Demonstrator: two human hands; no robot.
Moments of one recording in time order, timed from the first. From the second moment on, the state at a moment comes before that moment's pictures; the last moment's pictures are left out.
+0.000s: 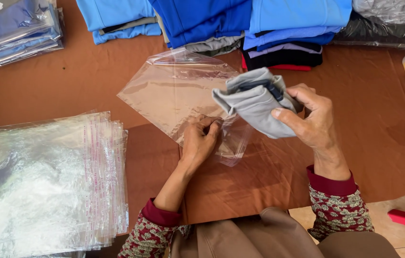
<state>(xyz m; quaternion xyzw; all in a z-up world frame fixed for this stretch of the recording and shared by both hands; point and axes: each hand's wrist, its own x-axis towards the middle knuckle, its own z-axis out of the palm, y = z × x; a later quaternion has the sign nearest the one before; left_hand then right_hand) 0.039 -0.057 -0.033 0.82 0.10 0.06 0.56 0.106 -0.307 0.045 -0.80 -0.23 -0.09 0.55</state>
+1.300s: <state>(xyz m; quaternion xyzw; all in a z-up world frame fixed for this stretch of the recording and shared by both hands) 0.026 -0.071 0.035 0.79 -0.05 0.28 0.55 0.071 -0.305 0.031 -0.82 -0.38 -0.23 0.36</state>
